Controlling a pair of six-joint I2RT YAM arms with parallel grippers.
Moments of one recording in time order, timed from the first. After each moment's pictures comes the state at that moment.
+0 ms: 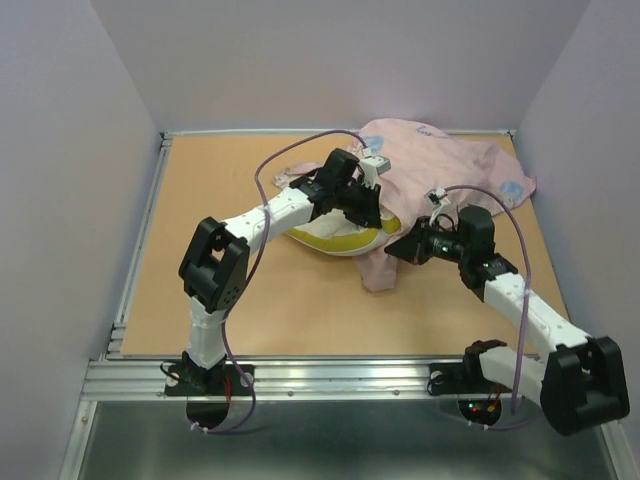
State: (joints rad) left arm -0.71 1.94 1.57 -0.35 0.50 -0.20; right arm 0.23 1.13 0.57 0.13 -0.75 0.48
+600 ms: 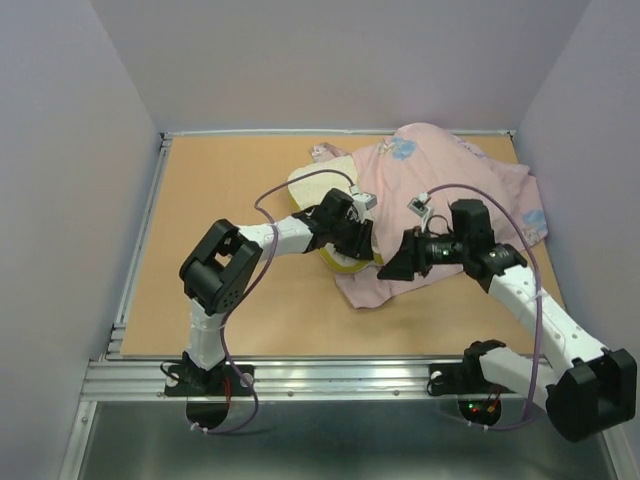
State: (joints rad) left arm -0.74 1.95 1.27 -0.08 0.36 -0.35; right arm 0.30 0.99 0.69 -0.37 -0.95 0.35
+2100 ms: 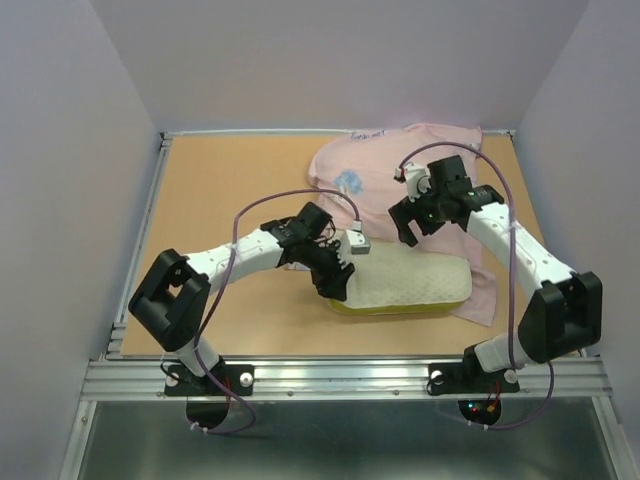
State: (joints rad) left arm -0.78 1.61 1.04 -0.46 0.69 0.36; right arm 0.30 1.51 1.21 -0.70 -0.19 -0.30
